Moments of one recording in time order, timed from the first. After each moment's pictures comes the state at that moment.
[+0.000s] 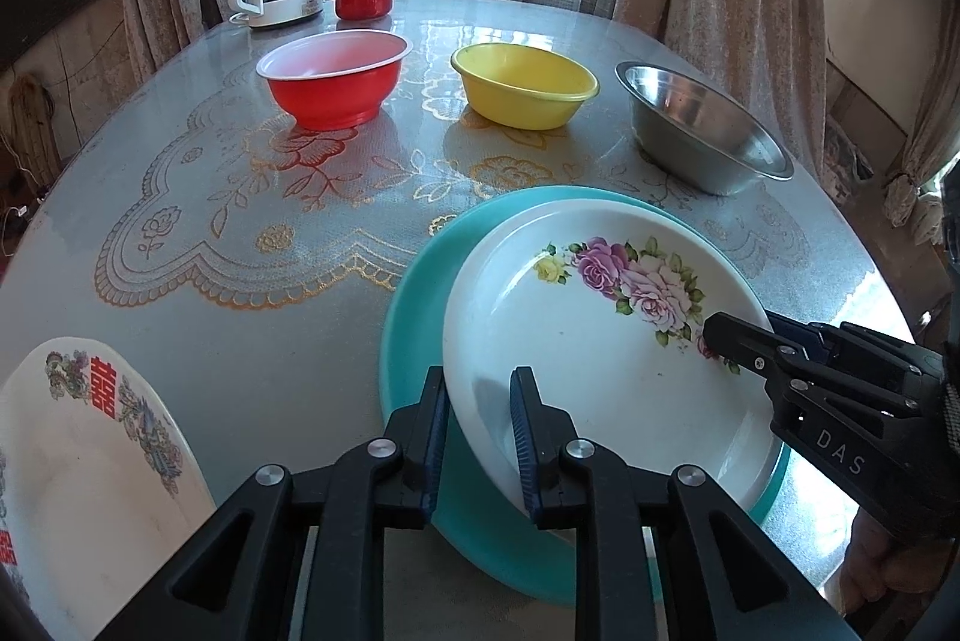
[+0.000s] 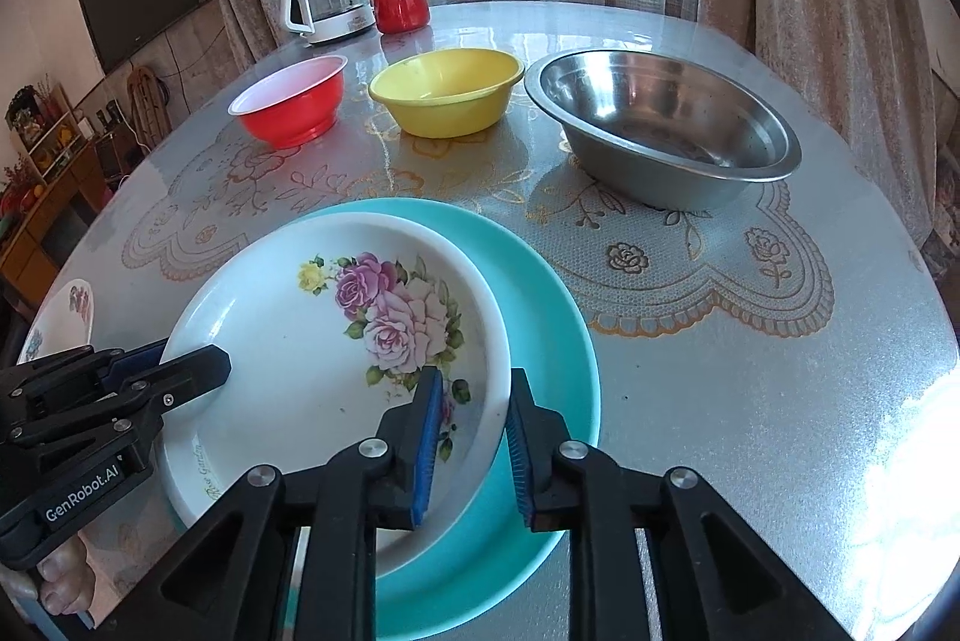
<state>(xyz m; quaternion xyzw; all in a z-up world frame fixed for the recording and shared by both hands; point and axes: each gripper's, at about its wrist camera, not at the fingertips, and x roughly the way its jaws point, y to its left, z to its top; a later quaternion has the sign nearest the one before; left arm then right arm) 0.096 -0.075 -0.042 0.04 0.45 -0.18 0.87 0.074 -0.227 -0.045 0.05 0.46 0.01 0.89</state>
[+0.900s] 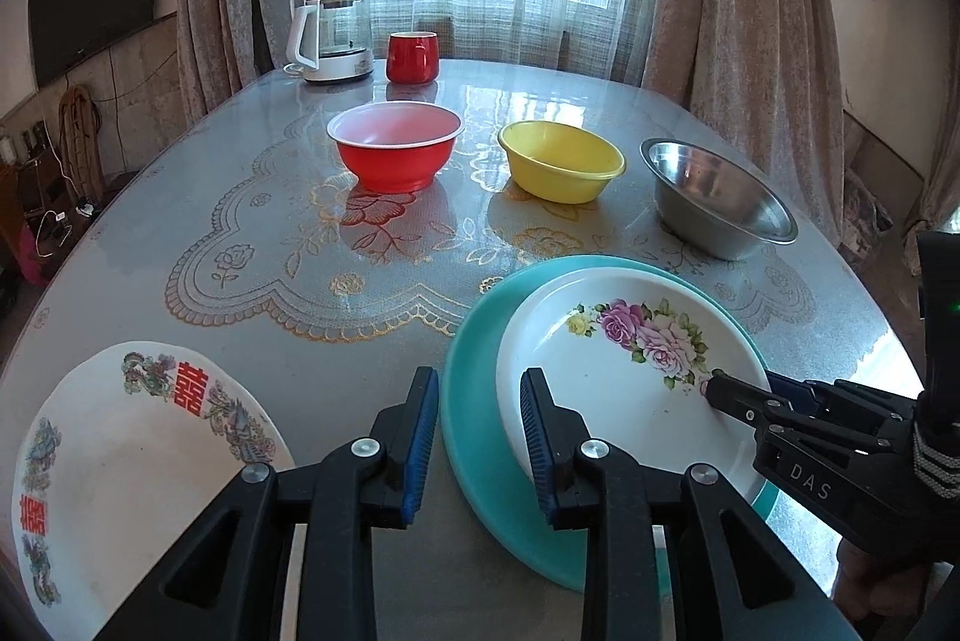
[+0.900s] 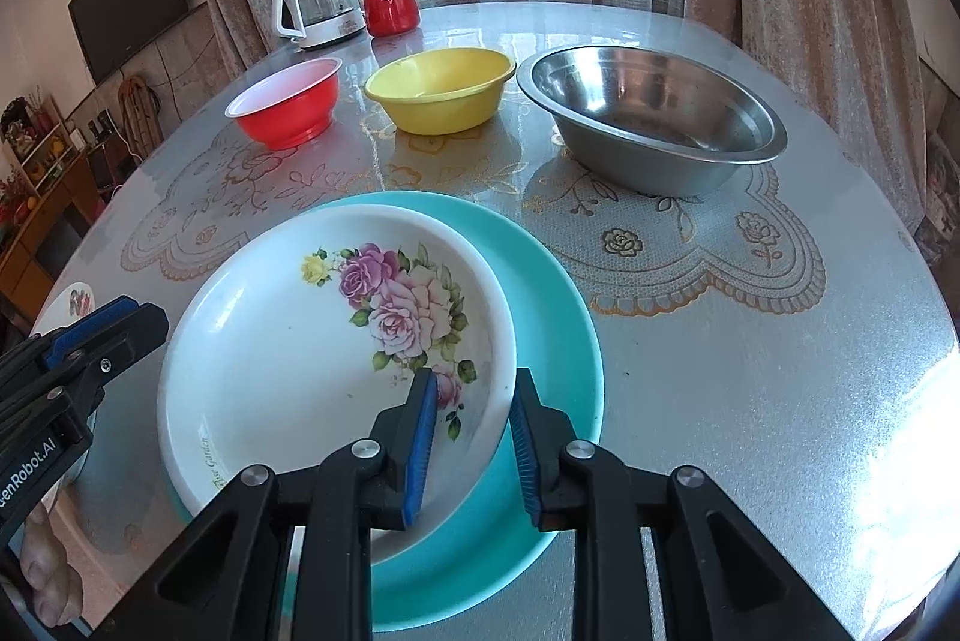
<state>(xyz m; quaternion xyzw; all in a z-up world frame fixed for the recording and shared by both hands) 0.076 -0.052 -0.017 0.01 0.38 -0.14 0.91 0.064 -0.224 -0.044 0.06 0.46 -0.01 0.89</state>
